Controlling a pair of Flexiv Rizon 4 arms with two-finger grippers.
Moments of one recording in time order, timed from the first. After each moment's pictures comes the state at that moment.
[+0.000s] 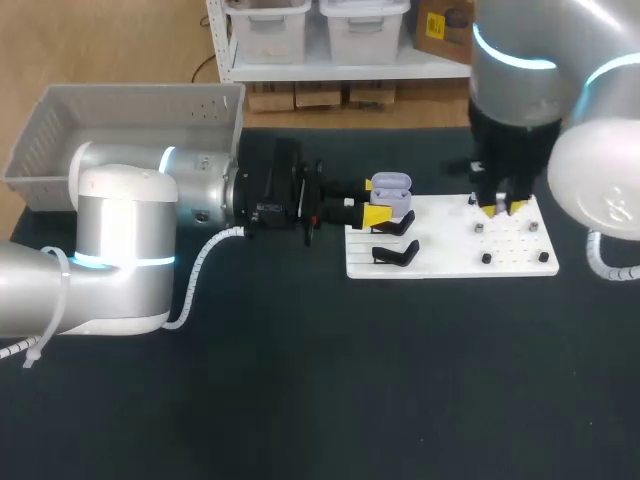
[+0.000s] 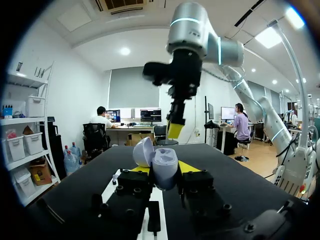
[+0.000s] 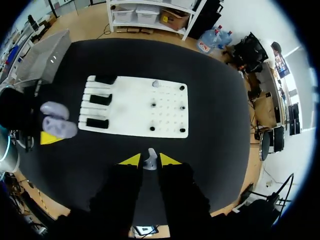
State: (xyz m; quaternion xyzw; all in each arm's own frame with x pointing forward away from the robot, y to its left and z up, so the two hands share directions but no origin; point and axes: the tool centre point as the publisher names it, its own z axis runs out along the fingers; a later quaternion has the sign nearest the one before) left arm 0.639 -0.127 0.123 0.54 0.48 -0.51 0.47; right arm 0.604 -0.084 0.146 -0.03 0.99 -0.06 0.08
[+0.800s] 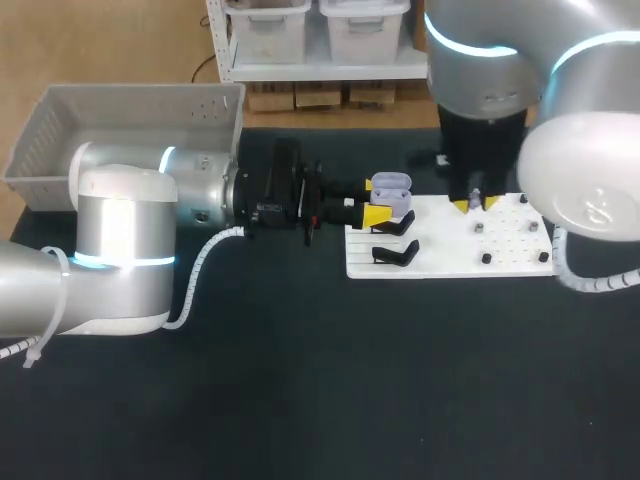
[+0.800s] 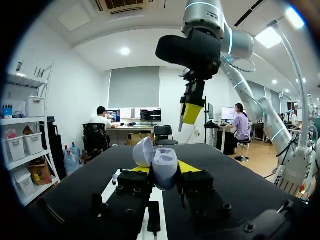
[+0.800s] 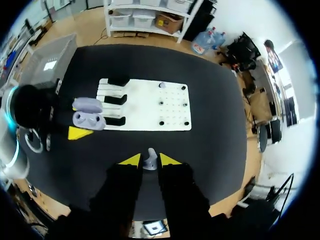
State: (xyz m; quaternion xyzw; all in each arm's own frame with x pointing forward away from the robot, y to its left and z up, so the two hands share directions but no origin) left arm 0.639 -0.127 0.123 0.54 0.48 -0.51 0.47; right arm 0.587 -0.047 0.175 0.02 0.99 -0.07 0.10
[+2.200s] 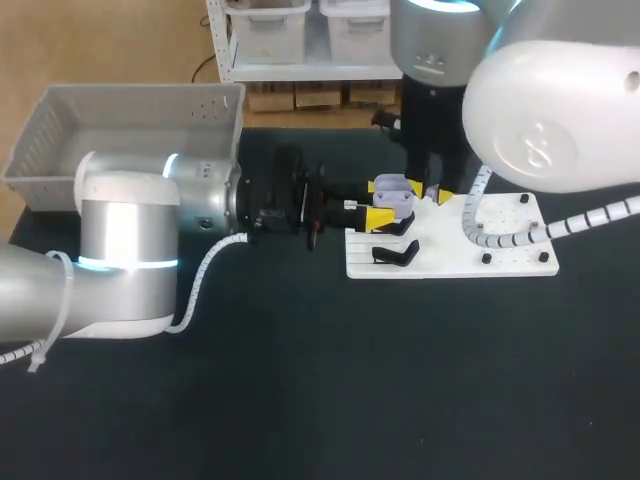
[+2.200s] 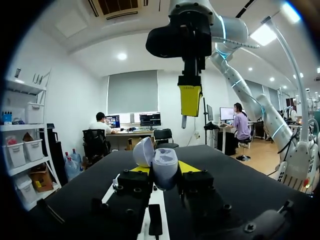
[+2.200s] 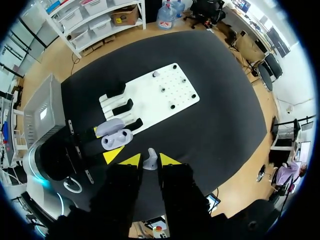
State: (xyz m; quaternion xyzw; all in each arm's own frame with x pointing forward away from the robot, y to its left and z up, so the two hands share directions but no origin) left arm 0.636 -0.131 0.122 0.54 0.46 -0.51 0.49; right arm 0.594 -0.003 0.185 0.24 0.97 -0.02 0.07
